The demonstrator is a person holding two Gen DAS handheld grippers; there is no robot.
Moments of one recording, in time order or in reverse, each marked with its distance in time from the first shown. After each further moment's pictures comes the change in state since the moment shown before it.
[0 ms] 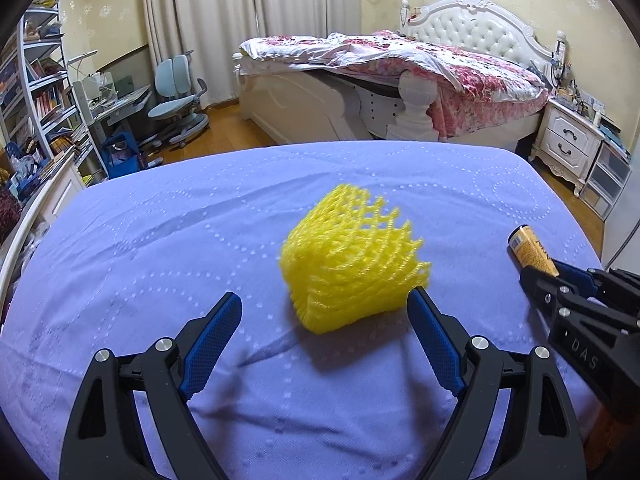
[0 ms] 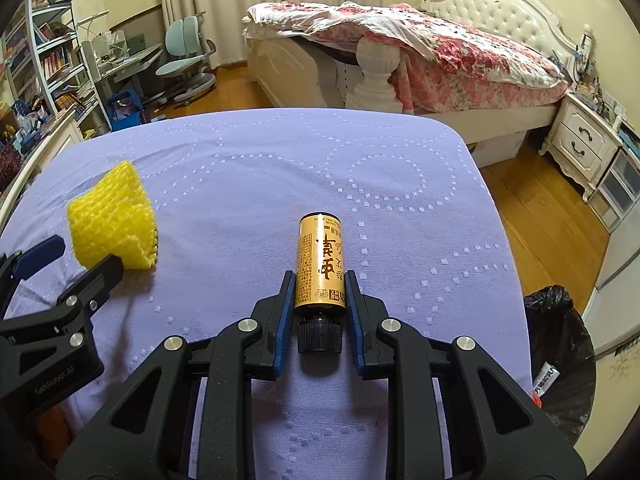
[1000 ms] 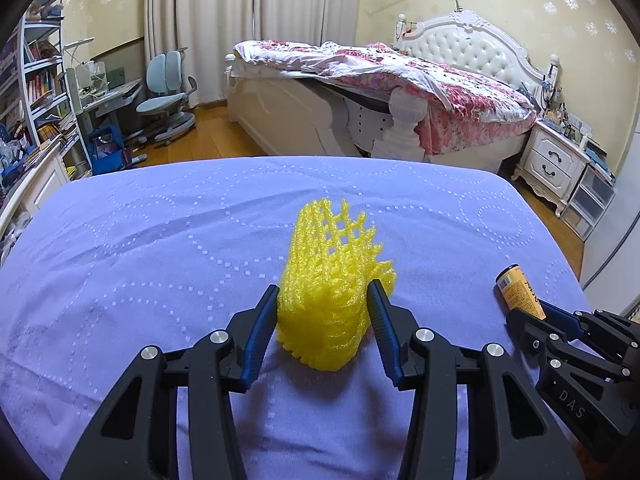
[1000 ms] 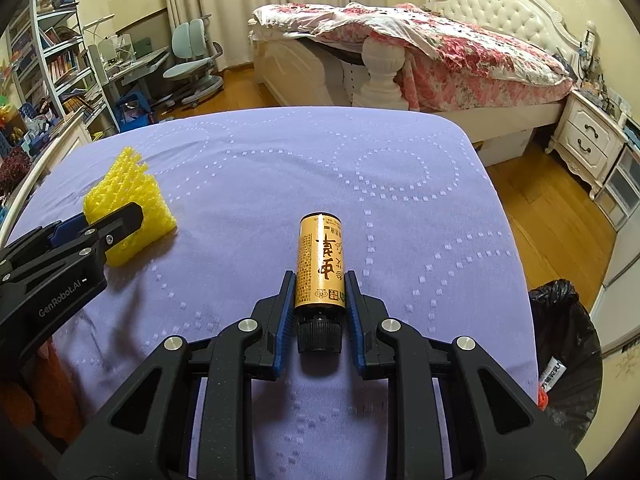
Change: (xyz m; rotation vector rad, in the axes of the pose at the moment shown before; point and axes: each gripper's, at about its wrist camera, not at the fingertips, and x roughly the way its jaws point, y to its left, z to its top) left arm -0.004 0.007 0.006 -0.056 -0.032 -0.084; right arm -0.005 0.001 -0.005 0.006 -0.006 0.032
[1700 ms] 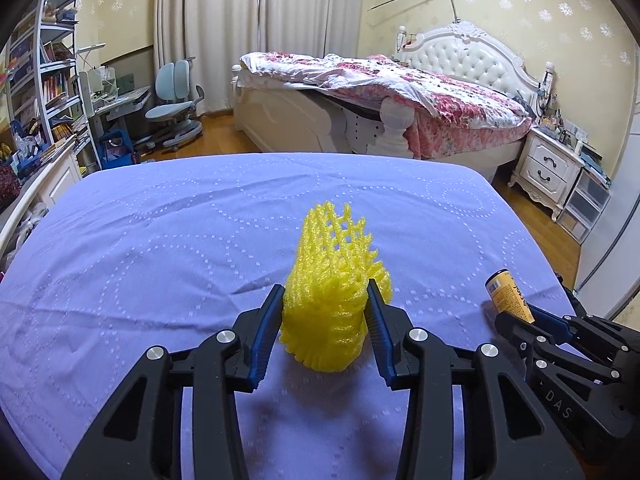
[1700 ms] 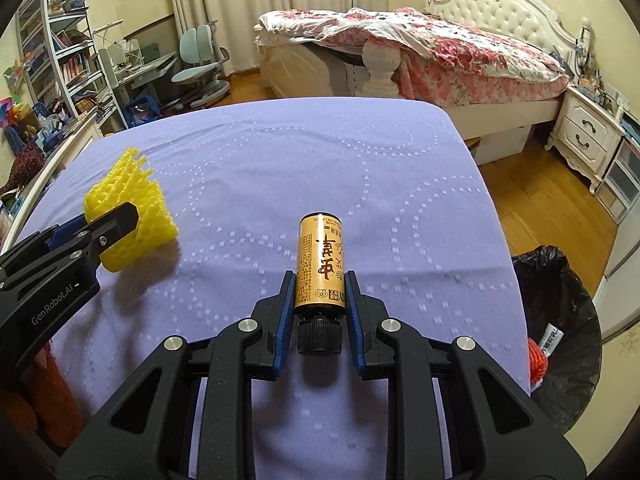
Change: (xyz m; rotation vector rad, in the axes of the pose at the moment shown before) left arm -0.053 -0.016 -0.032 -0.011 -0.045 0.009; right arm -0.050 0.001 -0.052 0.009 -0.026 0.027
